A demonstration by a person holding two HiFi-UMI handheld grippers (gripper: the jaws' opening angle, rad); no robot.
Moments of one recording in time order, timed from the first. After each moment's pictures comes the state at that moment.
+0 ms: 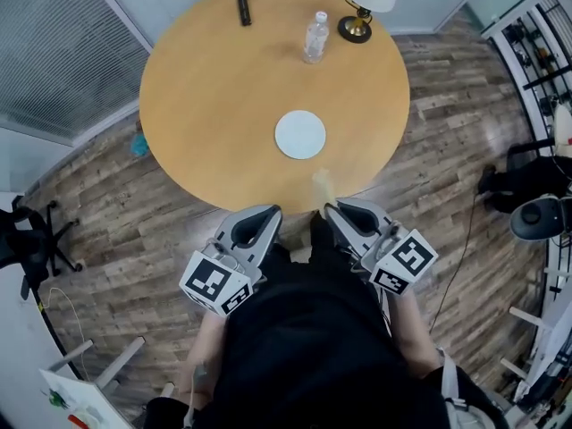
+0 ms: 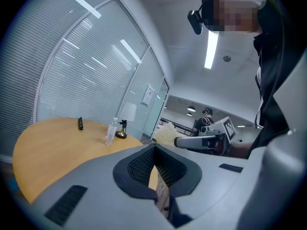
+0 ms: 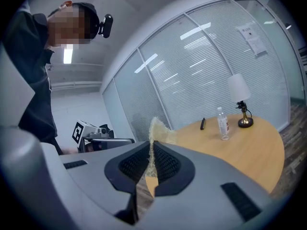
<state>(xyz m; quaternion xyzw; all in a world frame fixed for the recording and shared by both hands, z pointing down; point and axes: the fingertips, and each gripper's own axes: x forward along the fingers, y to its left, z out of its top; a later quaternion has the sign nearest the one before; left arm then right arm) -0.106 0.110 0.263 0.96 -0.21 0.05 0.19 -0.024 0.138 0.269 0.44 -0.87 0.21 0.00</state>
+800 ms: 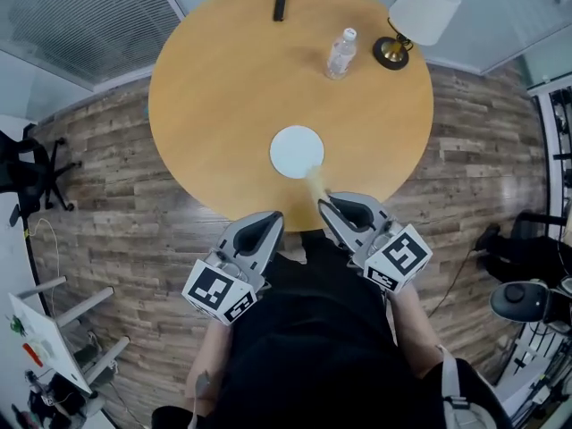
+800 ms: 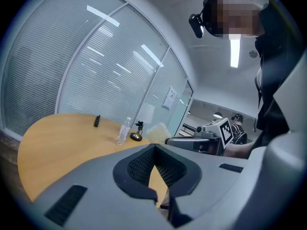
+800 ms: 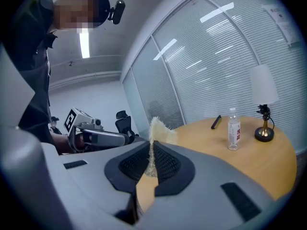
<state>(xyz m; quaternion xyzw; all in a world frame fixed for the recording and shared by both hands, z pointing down) -0.024 0.070 0.271 0.90 -0.36 0.03 0.24 0.048 0.058 0.286 0.30 -0.93 0.18 0.08</state>
